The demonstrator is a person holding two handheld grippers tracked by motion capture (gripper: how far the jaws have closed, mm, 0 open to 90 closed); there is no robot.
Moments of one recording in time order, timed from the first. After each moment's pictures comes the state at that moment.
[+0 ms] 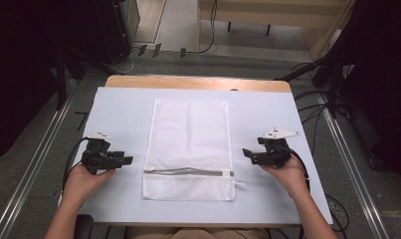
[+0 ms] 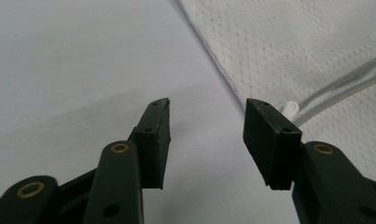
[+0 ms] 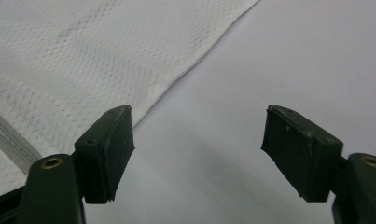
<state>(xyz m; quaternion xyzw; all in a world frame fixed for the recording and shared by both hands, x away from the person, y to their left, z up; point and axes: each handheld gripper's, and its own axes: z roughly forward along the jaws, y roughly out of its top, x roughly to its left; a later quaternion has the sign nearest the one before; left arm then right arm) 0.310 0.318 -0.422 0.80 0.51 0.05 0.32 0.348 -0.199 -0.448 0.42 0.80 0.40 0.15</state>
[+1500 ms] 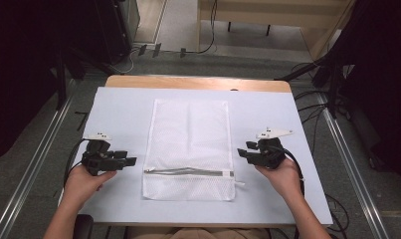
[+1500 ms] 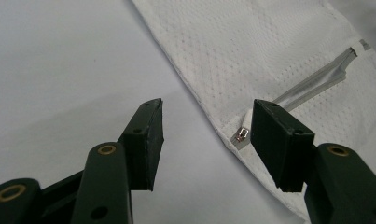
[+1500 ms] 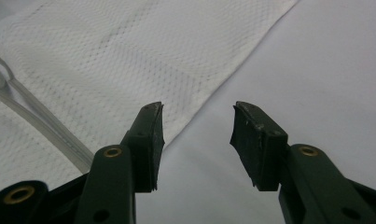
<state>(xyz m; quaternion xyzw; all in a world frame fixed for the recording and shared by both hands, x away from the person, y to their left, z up) 0.305 0.314 -0.417 0.79 0.49 0.03 0.36 0.338 -0.176 -0.430 0.41 0.81 0.40 0.12</state>
